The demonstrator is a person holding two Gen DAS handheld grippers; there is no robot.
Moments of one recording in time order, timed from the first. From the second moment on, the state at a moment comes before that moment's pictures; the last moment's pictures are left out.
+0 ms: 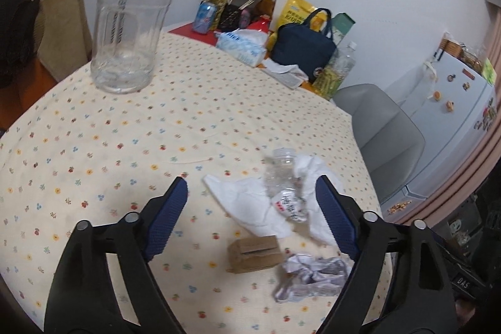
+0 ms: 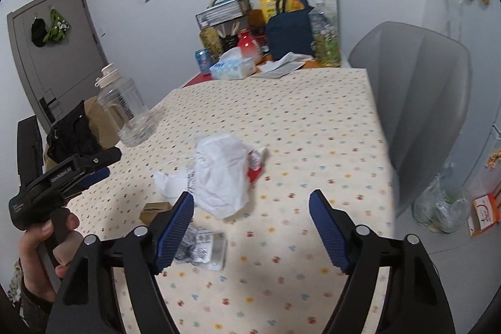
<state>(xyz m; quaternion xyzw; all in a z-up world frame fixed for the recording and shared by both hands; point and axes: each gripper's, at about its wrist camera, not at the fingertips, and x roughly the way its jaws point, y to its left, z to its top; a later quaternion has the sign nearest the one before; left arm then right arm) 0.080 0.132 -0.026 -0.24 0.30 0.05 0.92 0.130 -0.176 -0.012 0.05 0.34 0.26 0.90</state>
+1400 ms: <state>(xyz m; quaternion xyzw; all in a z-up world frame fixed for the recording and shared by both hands) 0.111 0.139 -0.019 -0.21 0.32 0.07 0.92 0.157 -0.125 -0.017 0.04 0.35 0.31 0.88</state>
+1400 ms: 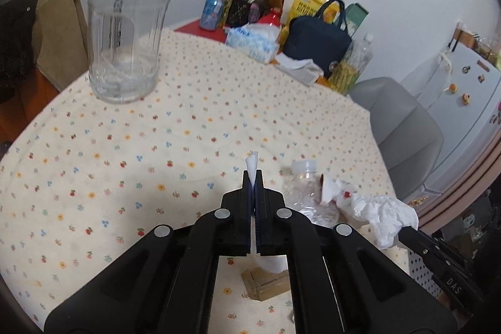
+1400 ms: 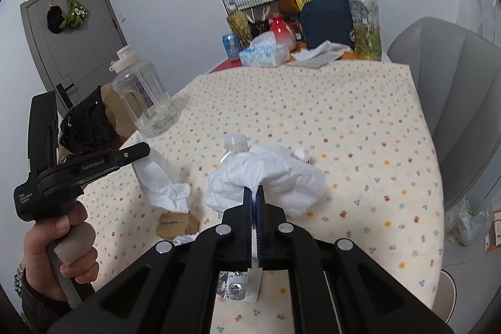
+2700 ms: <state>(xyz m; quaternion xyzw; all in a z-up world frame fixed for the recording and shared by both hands) 0.116 -0.030 0.062 -0.13 0.27 -0.06 0.95 0.111 -0.311 0.017 0.15 0.29 0.24 0.92</state>
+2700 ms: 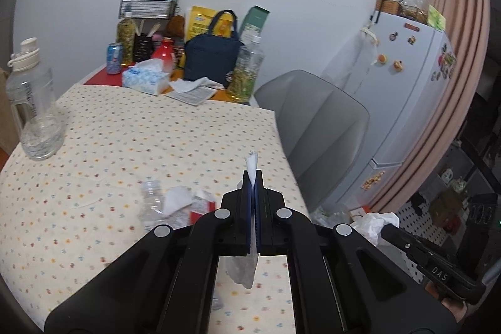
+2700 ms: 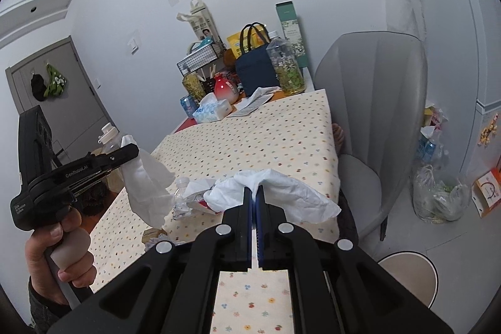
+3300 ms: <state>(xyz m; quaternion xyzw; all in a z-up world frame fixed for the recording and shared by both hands) 0.165 -0.166 0.012 -0.09 0.34 -0.14 0.93 0.113 -0.420 -0.043 0.21 0.32 0.16 0.91</state>
